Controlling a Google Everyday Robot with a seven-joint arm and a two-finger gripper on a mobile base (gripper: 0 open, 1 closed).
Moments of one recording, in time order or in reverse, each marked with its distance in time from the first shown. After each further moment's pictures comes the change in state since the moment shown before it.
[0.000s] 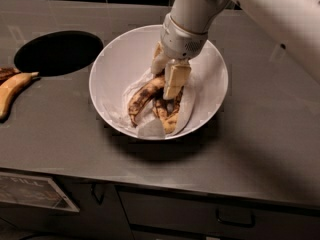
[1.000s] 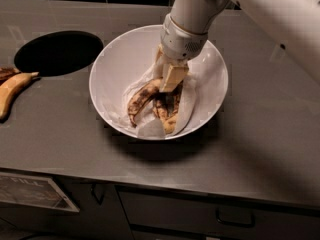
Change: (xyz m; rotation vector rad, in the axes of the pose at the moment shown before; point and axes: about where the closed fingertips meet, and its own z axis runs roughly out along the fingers) arm 0.000 0.000 0.000 0.001 0.000 0.000
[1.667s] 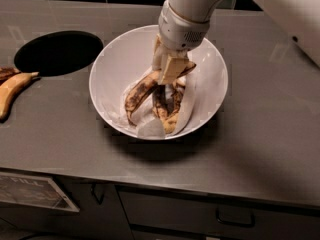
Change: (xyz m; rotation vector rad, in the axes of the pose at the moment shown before) arm -0.016 0.002 -0.029 0.055 0.033 0.001
